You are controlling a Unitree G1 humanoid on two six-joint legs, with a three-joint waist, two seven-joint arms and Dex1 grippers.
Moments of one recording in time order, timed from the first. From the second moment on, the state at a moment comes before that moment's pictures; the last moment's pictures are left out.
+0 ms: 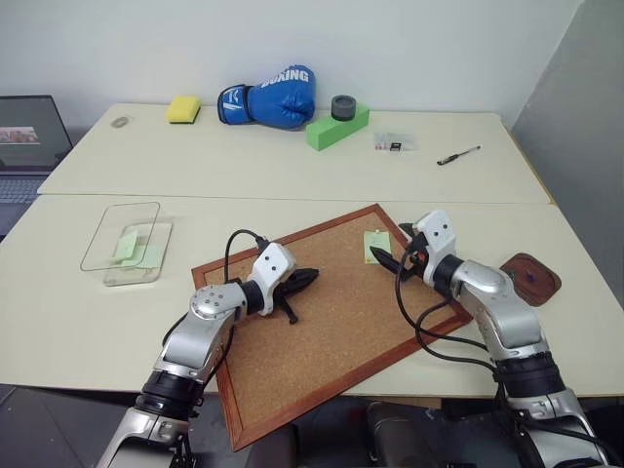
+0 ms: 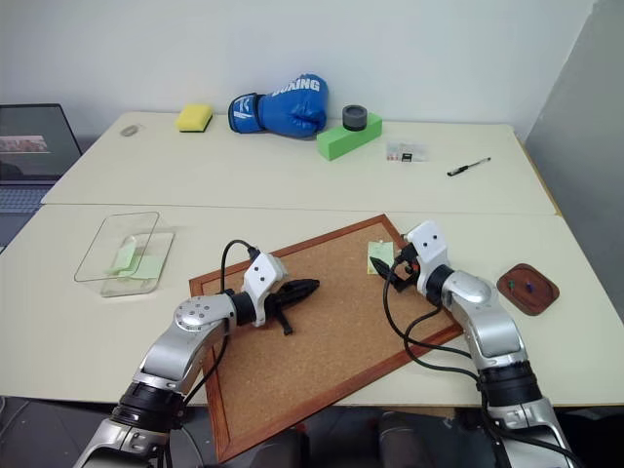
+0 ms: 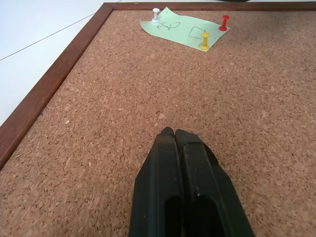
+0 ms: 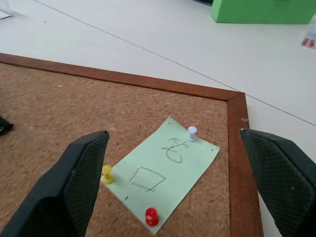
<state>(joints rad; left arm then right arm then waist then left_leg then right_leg) -0.31 0.45 -0.16 0.06 -0.16 0.23 -0.79 -0.47 -0.34 0.08 0.09 0.18 0.40 0.54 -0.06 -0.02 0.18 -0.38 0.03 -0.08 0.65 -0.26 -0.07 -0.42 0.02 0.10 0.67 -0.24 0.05</state>
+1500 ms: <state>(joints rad) -0.28 0.47 -0.16 0.01 -0.14 0.24 -0.78 -0.69 -0.26 0.10 0.54 0.07 0.19 0.57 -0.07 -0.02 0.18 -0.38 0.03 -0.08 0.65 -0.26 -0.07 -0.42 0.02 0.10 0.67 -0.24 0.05</state>
